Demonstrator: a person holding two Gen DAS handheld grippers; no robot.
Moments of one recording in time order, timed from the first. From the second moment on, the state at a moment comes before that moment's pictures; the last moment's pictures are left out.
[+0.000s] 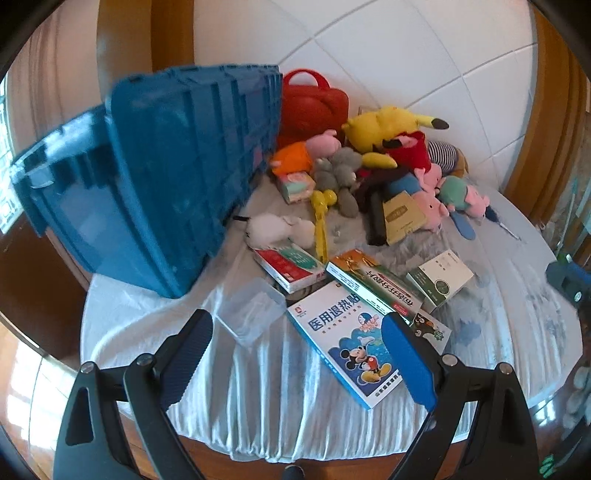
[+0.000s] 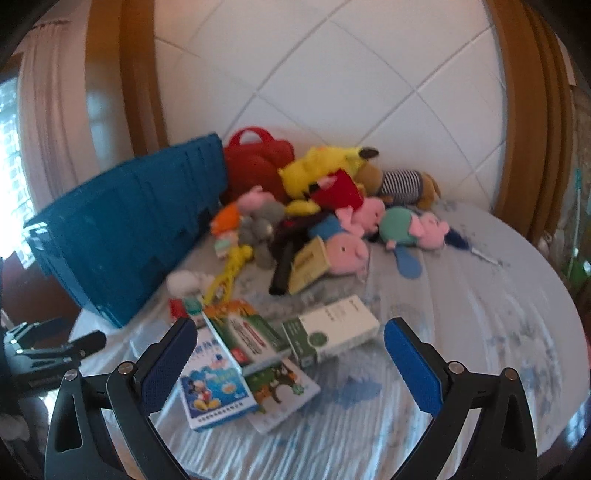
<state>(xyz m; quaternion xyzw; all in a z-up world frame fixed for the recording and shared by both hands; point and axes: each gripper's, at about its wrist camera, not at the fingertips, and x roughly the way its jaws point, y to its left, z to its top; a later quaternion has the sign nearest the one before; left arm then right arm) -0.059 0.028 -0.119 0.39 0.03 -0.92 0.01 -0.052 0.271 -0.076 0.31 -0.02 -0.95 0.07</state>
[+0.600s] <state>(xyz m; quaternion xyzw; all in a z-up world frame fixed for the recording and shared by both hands) -0.149 0.065 -0.208 0.46 0.00 -0.89 -0.04 -0.124 0.288 -0.189 0.43 -0.05 -0.90 0.01</state>
